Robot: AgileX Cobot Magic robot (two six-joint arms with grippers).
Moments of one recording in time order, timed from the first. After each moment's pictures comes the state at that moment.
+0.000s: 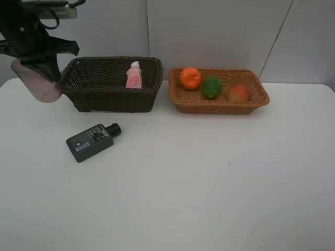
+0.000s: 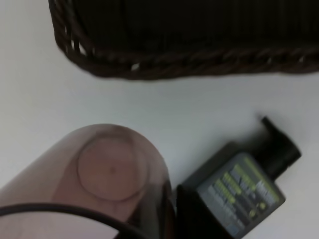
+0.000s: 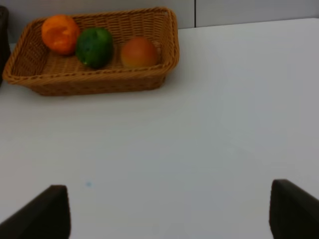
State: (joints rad) left arm -0.15 1.78 -1.42 0.06 0.93 -0.21; right arm 0.04 0.04 -0.53 -0.06 1.06 0.13
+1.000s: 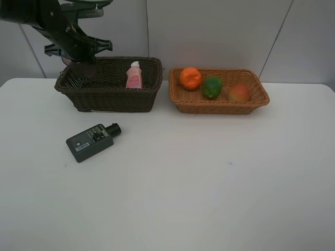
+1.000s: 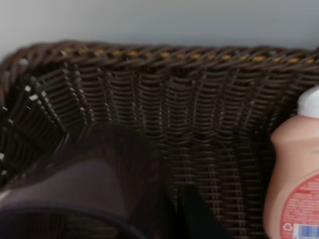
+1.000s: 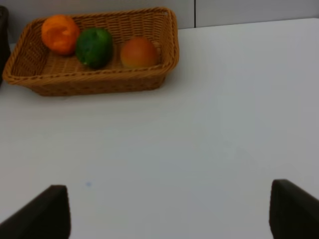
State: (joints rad) left arm -0.20 2.07 -1.48 0.20 0.28 -0.42; right arm 0.04 0.04 -0.53 -0.06 1.06 0.13
